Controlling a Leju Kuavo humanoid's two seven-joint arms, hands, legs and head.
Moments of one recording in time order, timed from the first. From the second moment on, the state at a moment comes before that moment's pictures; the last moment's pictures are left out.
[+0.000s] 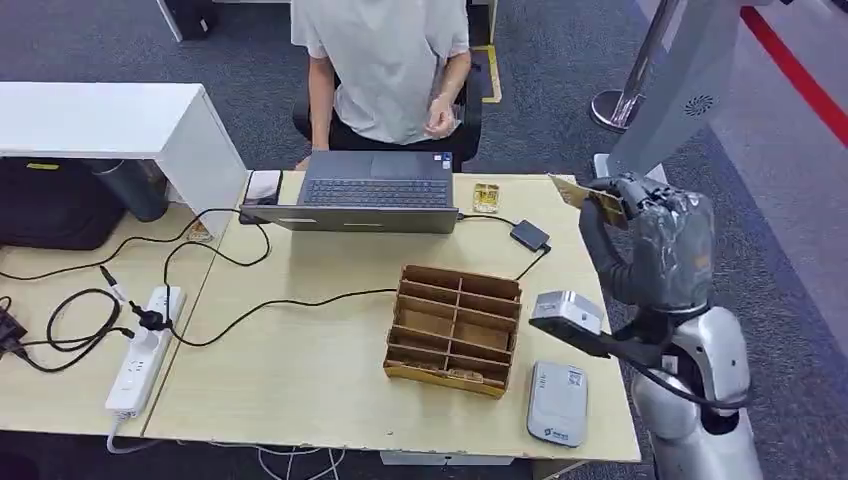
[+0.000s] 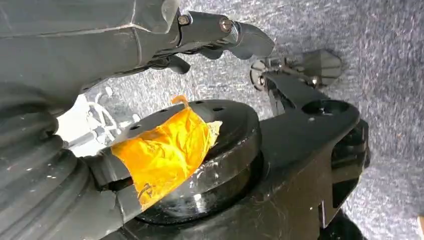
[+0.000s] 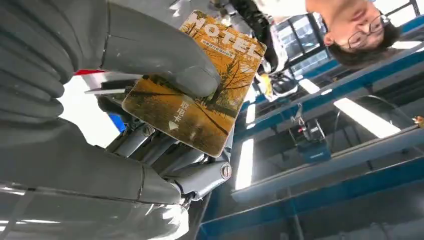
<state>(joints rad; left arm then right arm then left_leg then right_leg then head) 0.00 -0.08 0.17 -0.20 -0.12 -0.21 -0.07 -0.22 -0.09 0.22 -1.86 1.03 -0.25 -0.21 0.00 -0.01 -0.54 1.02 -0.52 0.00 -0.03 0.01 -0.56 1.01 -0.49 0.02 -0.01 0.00</state>
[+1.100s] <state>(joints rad) 0.00 -0.07 0.18 -0.20 -0.16 -0.20 -0.04 0.09 -0.23 0.26 -1.66 1.56 -0.54 0.04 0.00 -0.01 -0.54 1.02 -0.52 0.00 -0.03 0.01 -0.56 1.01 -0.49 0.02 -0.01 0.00</state>
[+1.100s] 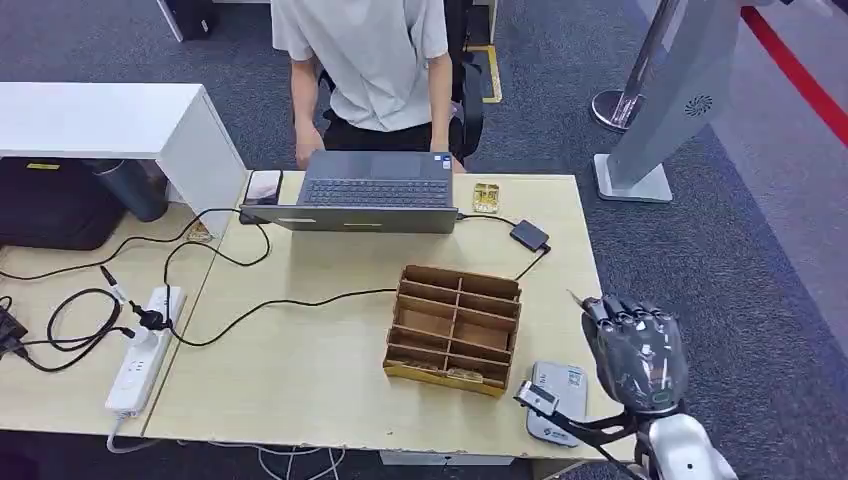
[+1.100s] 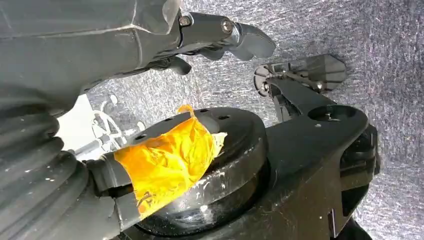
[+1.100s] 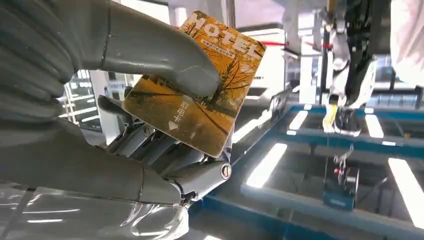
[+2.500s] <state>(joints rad) 0.00 -0.07 0.19 -0.20 -0.20 -0.17 0.00 0.24 -0.13 0.15 -1.33 1.56 -0.61 0.07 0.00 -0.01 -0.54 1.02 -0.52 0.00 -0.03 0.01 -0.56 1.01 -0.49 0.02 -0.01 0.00</state>
